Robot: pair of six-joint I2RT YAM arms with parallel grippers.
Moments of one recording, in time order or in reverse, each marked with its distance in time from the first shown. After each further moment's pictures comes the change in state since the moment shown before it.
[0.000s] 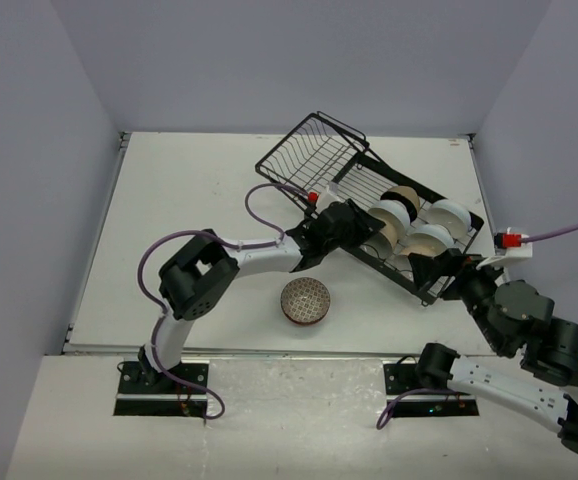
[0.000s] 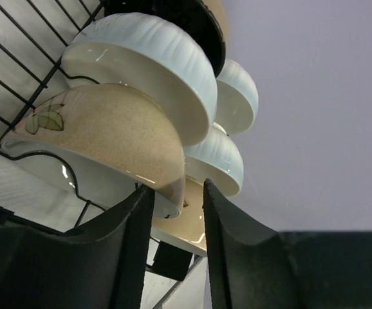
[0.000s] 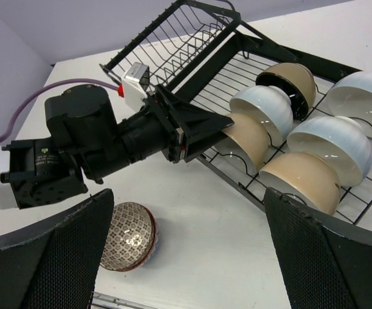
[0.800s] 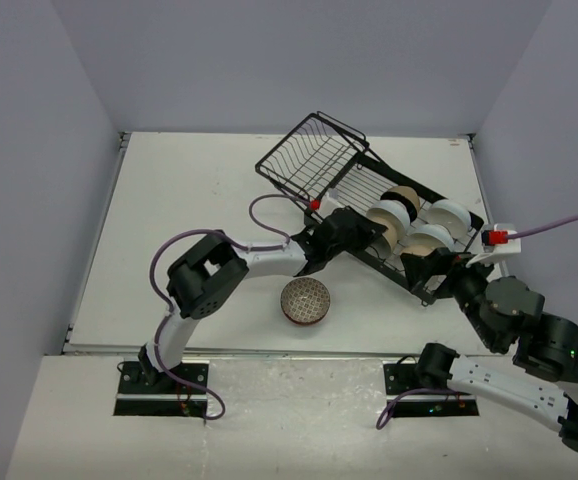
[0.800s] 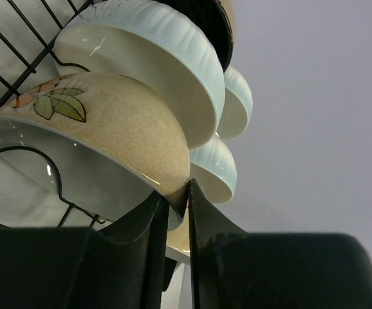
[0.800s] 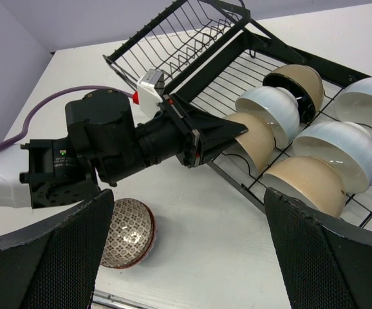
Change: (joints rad) left arm -0.014 0.054 0.000 0.082 -0.034 -0.110; right arm 0.000 0.038 -0.015 0.037 -0.032 -0.046
